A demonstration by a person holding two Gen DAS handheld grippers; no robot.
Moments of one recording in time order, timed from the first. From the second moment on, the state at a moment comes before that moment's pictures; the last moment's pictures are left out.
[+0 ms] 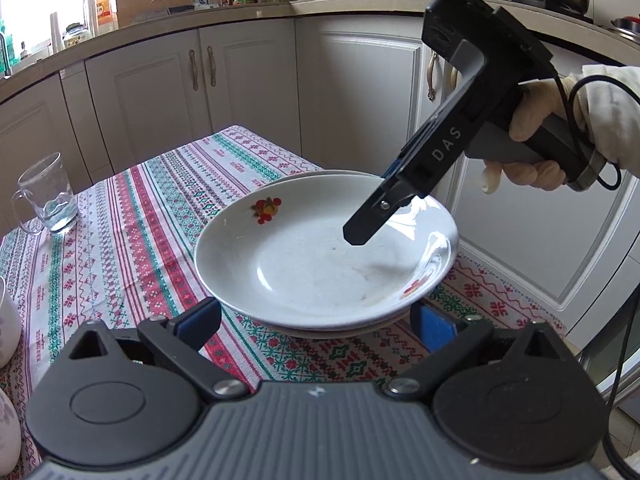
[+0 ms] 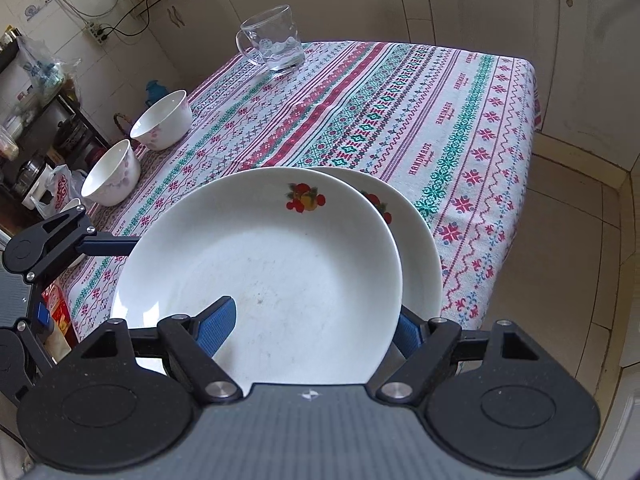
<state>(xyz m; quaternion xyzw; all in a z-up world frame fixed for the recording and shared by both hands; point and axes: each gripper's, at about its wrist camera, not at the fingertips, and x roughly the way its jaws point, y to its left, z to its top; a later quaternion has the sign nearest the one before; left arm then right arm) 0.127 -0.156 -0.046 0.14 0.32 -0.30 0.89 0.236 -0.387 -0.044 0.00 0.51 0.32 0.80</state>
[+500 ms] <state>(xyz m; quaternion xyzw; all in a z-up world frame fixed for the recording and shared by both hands) 0.127 -0.159 -0.047 0.14 0.31 -0.32 0.89 0.215 -0.395 -0.030 0.00 0.50 0.30 0.81</state>
